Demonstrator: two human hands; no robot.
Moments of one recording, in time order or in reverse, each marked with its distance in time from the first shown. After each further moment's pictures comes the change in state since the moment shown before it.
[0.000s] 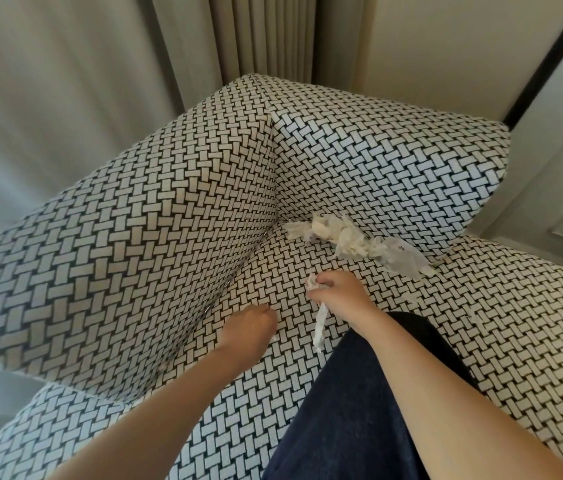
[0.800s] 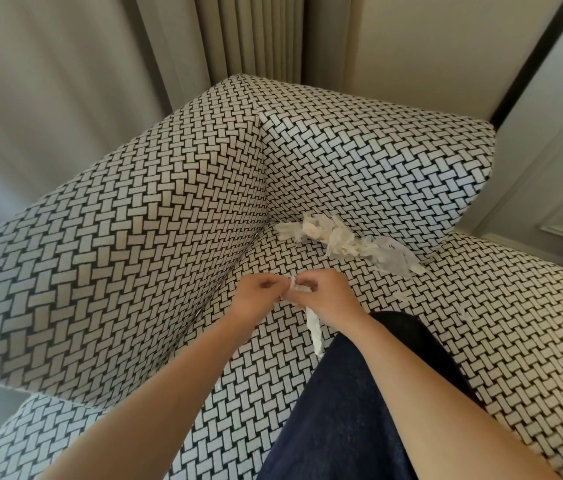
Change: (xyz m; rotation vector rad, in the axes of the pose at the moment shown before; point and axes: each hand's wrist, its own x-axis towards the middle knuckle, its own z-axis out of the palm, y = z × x) left_hand 0.029 0.034 -0.060 -1.227 0.046 -0.431; right_hand -0.008 -0.003 0.002 0.004 -0.013 -0.318
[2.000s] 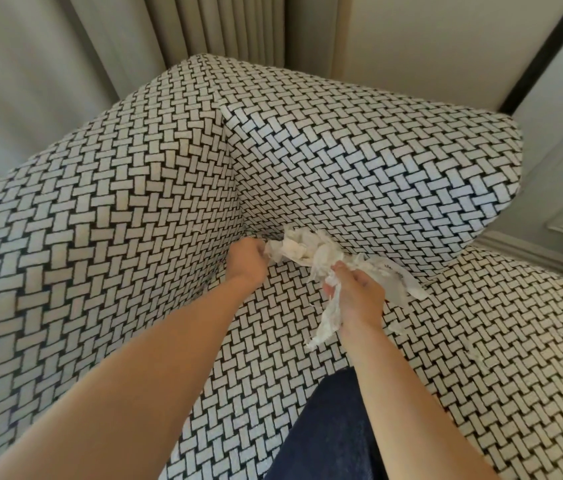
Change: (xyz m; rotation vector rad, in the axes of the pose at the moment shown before) left_hand 0.145 0.018 0.030 0.646 0.220 0.065; right_hand 0.052 0.035 -0.036 0.774 0.634 0.597
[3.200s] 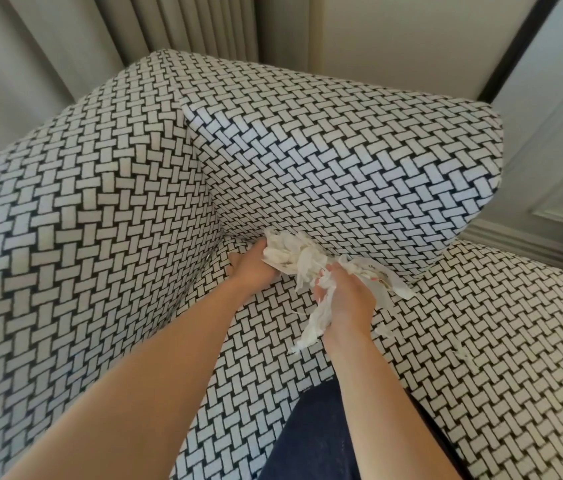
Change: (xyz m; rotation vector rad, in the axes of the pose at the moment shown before) left_hand 0.011 0.018 0.032 -0.197 -0.361 -0.071; right_hand 0.000 -0.013 -0.002 0.295 0.079 0.143
